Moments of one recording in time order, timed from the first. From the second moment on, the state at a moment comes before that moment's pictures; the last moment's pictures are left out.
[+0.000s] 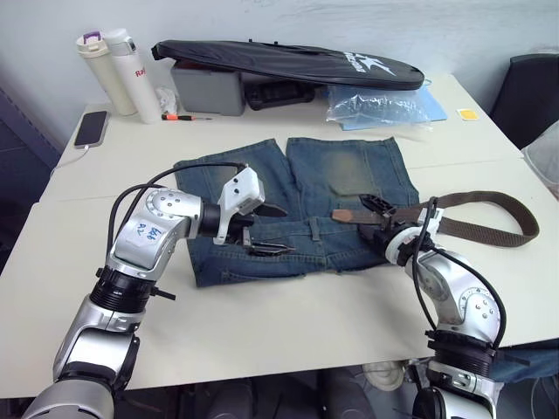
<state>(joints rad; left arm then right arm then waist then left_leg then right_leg) -0.70 0.55 -0.21 -0.07 -0.32 0.65 -1.06 -0.35 -0.15 -0.44 -0.02 1.74 0.74 -0.56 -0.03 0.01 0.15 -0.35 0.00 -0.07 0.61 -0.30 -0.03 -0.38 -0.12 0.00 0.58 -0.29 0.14</state>
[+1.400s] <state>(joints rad) -0.68 0.54 -0.21 -0.08 -0.33 0.65 -1.01 -0.35 0.04 -0.42 -0.14 1.65 0.45 -0.72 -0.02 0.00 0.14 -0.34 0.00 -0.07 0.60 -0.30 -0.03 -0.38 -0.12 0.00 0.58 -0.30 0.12</state>
